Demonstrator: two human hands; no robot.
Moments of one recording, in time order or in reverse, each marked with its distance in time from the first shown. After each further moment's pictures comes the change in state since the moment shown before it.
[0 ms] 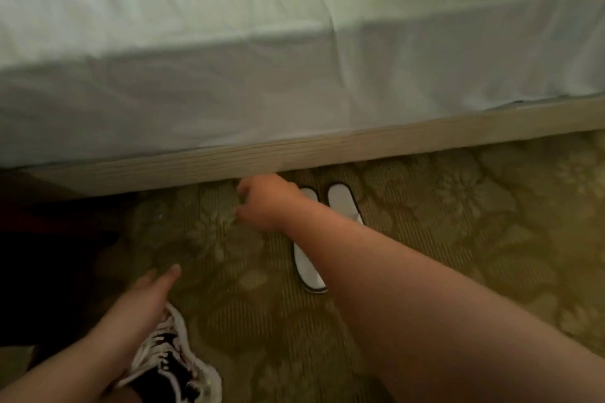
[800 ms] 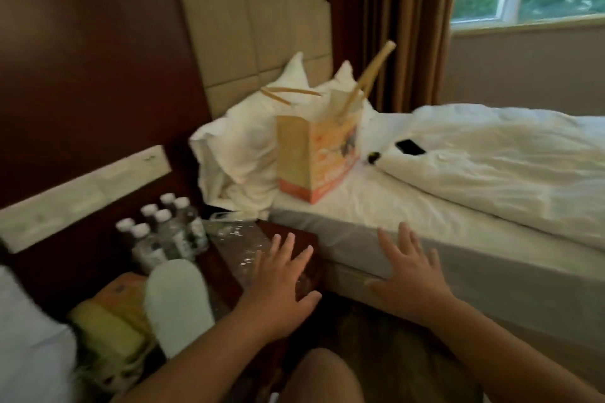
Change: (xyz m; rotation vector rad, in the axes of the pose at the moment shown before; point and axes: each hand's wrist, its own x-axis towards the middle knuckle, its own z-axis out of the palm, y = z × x) left_hand -0.240 -0.081 -0.346 0.650 0.697 0.783; right_hand -0.207 -0.364 0.004 -0.398 0.383 -0.382
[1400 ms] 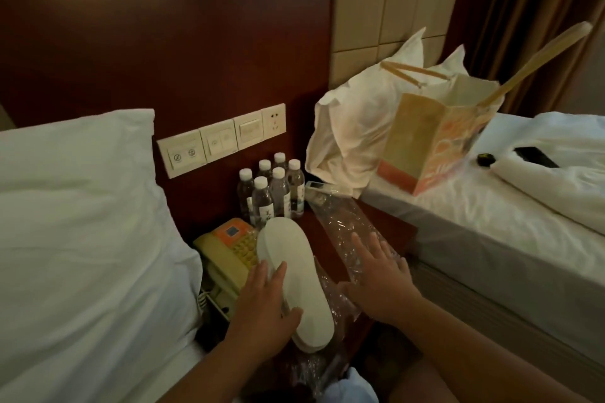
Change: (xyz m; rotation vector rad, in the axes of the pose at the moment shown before) left_hand -0.140 -0.186 0.024 -0.253 -0.009 -0.519; right_hand 0.018 -0.223 0.117 0.002 -0.209 -0.261
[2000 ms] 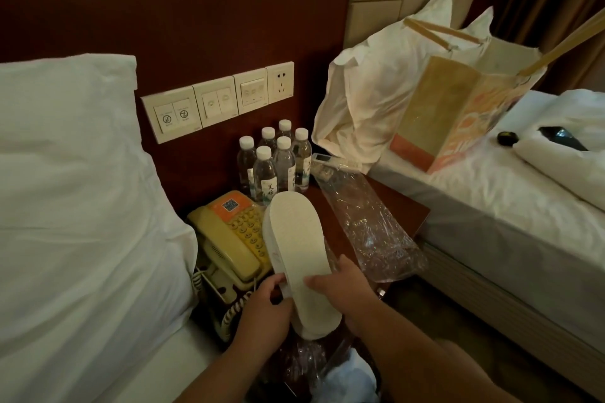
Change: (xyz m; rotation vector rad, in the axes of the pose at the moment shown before) left_hand 0.008 -0.013 0.040 -0.803 -0.031 -0.395; right_hand 0.026 -0.044 0.074 0.912 -0.196 0.471
